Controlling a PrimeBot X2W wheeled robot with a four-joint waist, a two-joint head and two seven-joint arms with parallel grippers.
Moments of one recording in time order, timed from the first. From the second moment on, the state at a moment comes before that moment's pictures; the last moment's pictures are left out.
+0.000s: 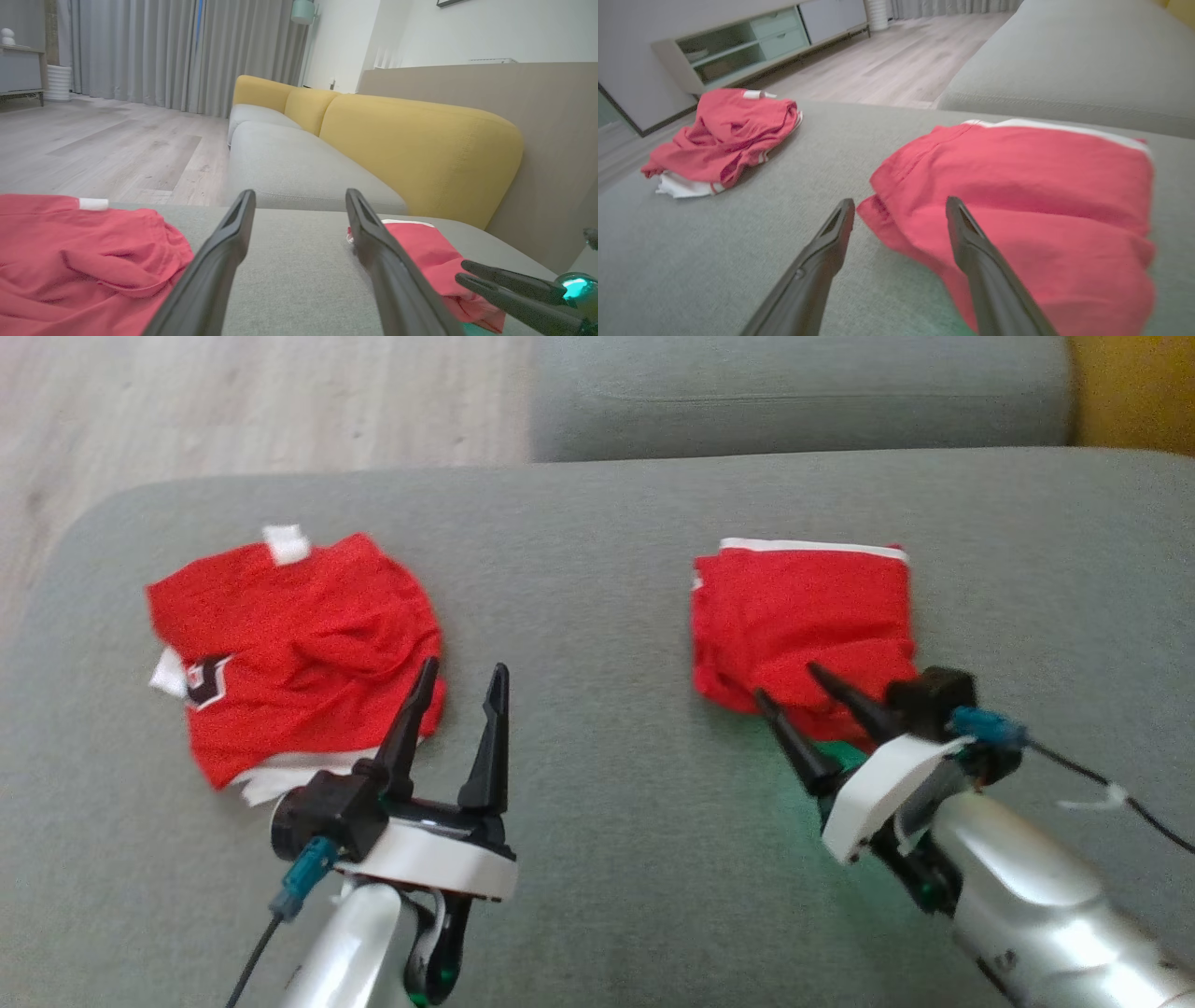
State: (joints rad) left arm -0.23 0.05 -0.38 0.30 -0.37 -0.05 -0.26; right arm -0.54 -0.29 0.86 0.75 0.69 0.13 -0.21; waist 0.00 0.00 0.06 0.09
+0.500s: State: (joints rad) left arm -0.24 0.05 -0.32 0.27 -0.36 -0.06 -0.26; right arm -0.42 -0.31 0.19 0.55 0.46 0.13 -0.25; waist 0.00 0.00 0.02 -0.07
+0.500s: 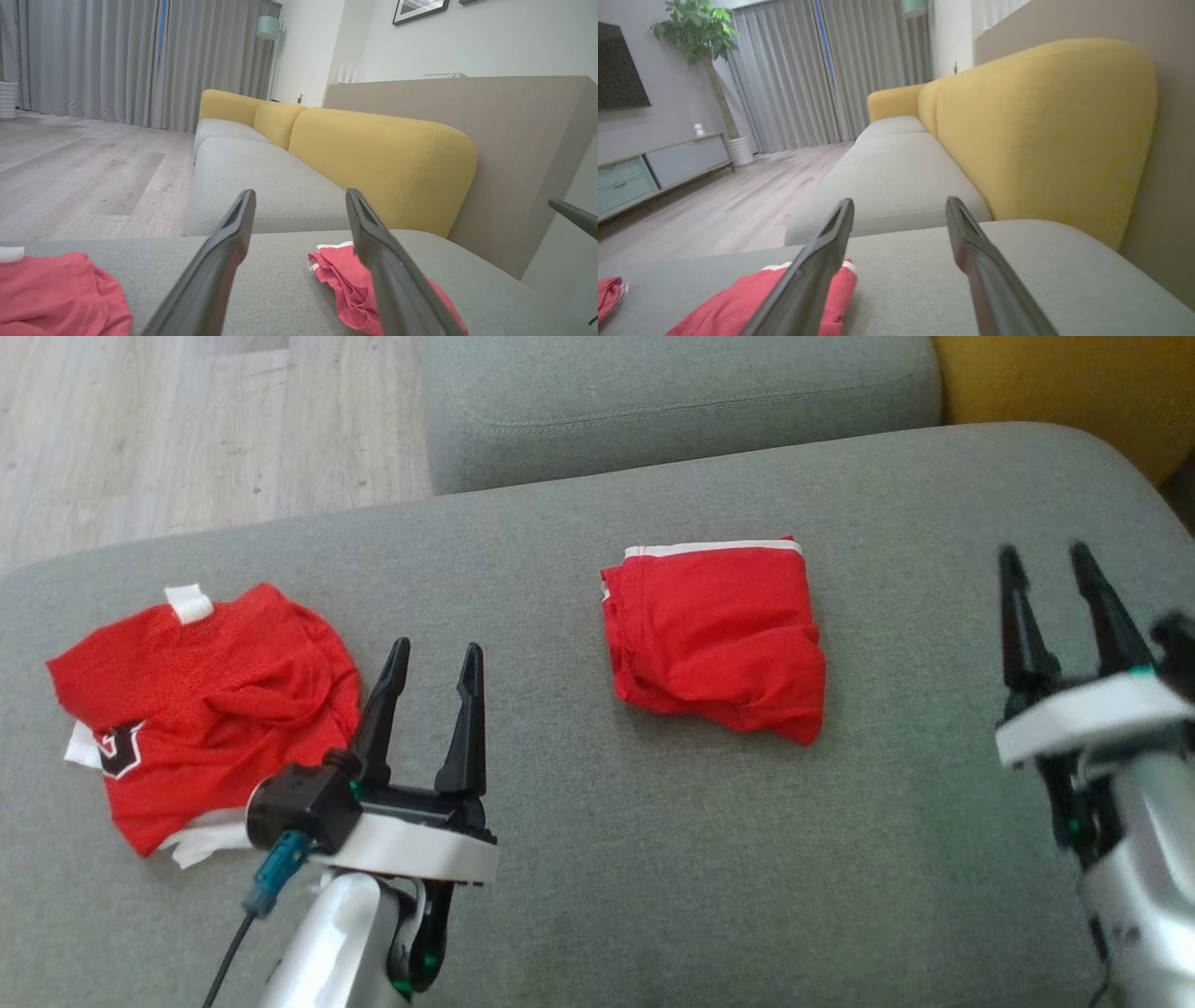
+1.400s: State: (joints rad) left arm -0.27 0.05 -0.35 0.25 -0.32 -0.09 -0.26; right arm -0.31 -0.12 0.03 0.42 0.21 0.13 -0.25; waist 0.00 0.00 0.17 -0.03
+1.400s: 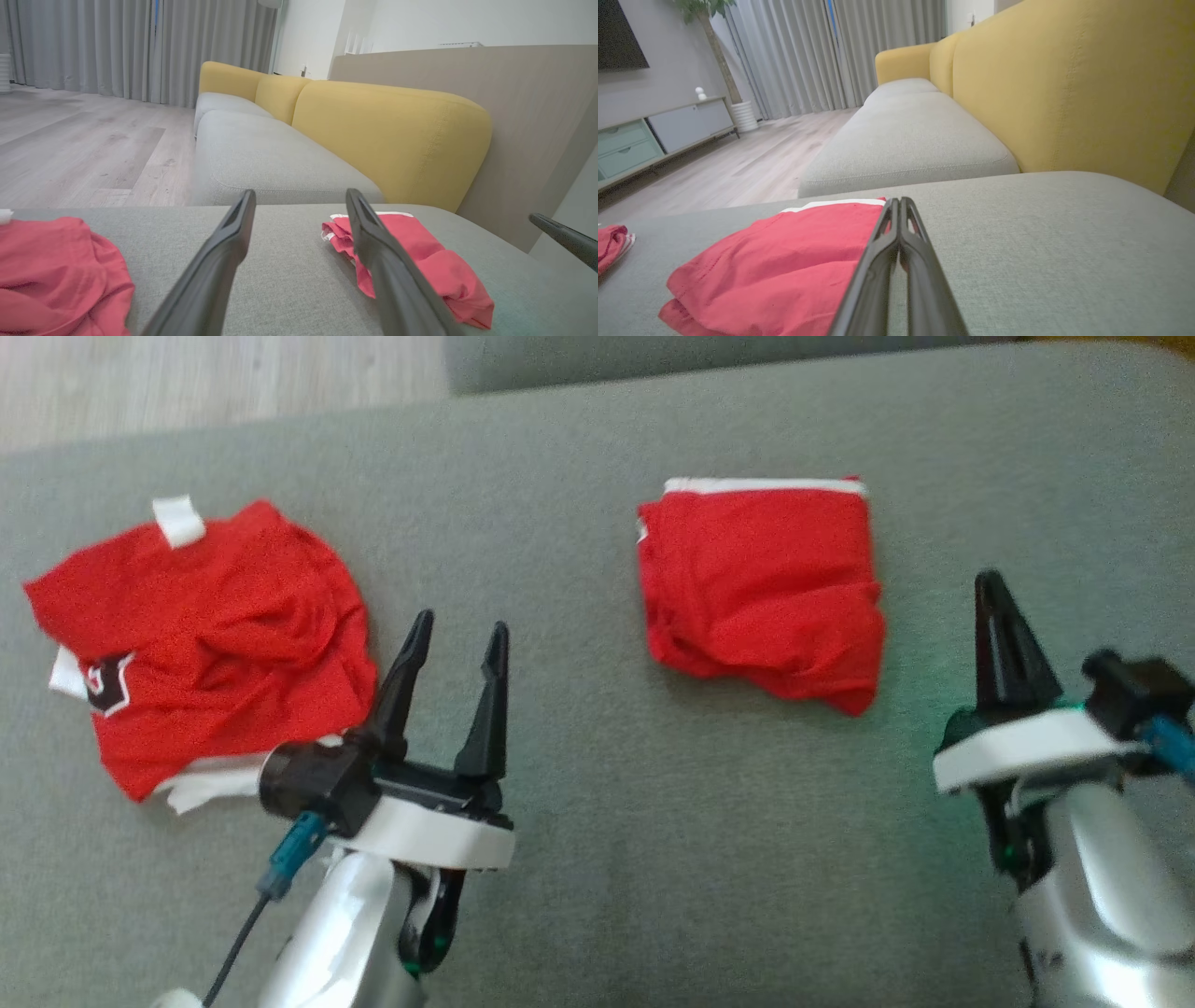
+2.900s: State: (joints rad) left arm -0.36 0.05 -0.41 0.20 -0.38 -0.06 -0.26; right arm -0.76 -0.20 0.69 0.92 0.55 0.13 -0.24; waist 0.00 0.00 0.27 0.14
